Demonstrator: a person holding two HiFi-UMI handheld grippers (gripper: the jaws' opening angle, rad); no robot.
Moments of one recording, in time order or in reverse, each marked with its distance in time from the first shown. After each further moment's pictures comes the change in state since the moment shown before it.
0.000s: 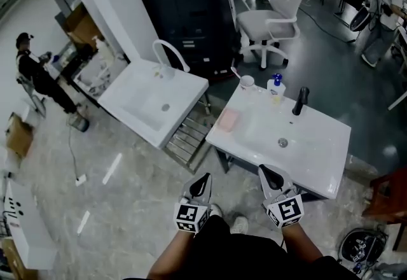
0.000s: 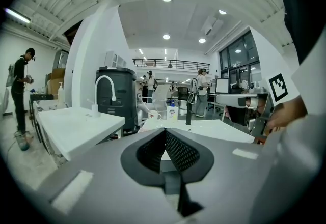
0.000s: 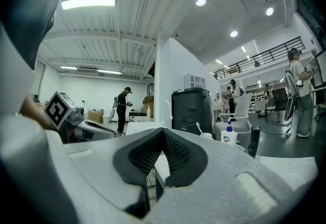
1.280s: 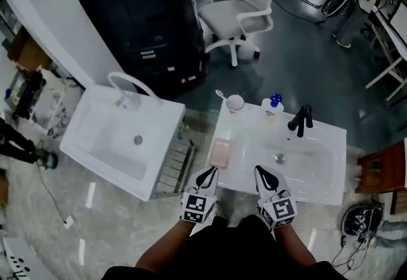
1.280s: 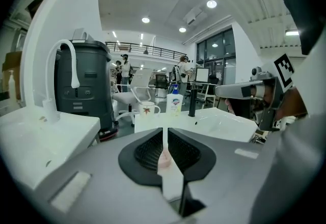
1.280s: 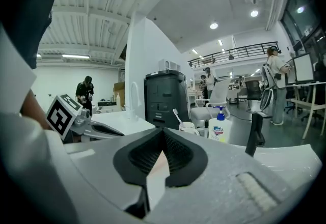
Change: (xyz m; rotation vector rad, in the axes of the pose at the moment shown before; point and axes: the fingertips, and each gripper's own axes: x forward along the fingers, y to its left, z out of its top) left arm 0.212 0.087 -0.009 0.103 0.161 -0.319; right arm 0.150 -0.087 -0.042 0.097 0.156 -0.313
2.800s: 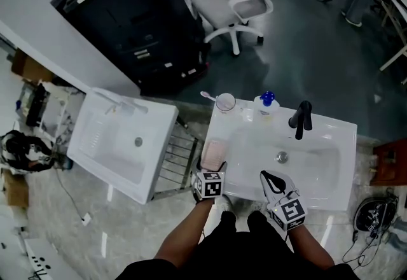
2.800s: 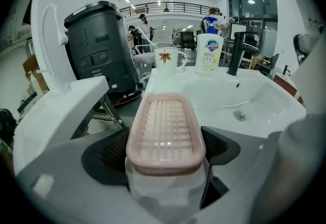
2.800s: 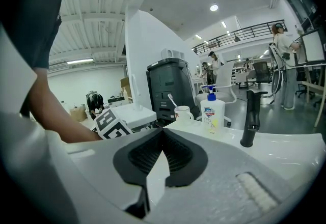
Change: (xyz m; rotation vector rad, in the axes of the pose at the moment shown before) left arm 0.107 0.039 -0.094 -0.059 0.475 0.321; right arm -0.011 -0.057 -0.042 0.073 0.121 0.140
